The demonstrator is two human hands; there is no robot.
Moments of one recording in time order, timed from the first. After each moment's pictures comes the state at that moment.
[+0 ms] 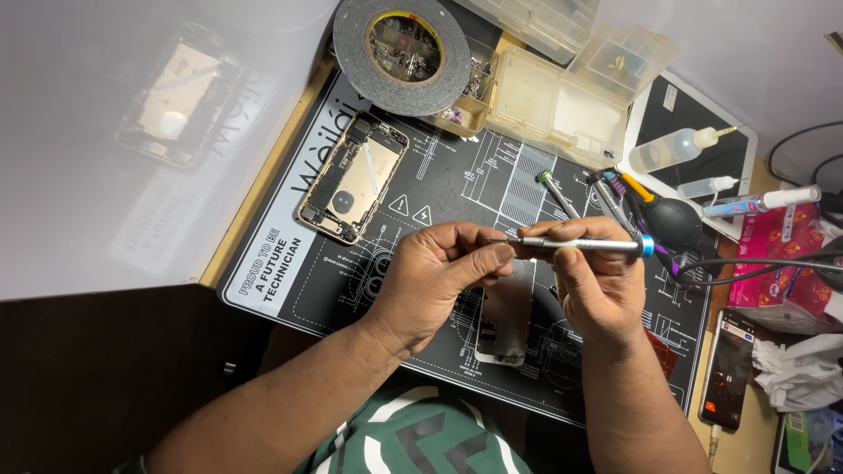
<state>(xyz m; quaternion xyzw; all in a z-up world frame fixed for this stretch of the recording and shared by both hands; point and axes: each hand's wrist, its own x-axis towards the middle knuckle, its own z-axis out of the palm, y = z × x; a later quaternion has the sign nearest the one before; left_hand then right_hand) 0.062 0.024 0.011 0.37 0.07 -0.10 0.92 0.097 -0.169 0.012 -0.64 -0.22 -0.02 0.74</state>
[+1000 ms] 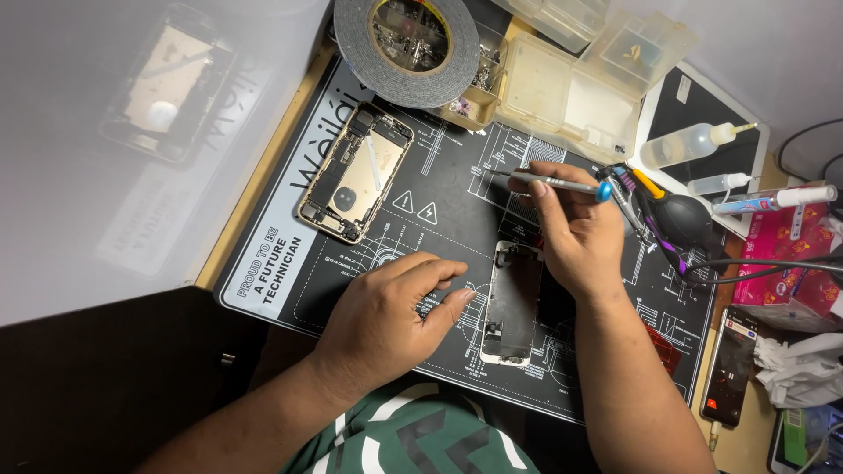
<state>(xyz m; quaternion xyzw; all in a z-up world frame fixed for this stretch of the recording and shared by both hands) 0.031 0.072 0.005 0.81 -0.13 0.10 0.56 0.130 -0.138 0.025 -0.86 -0.15 -0.02 0.49</state>
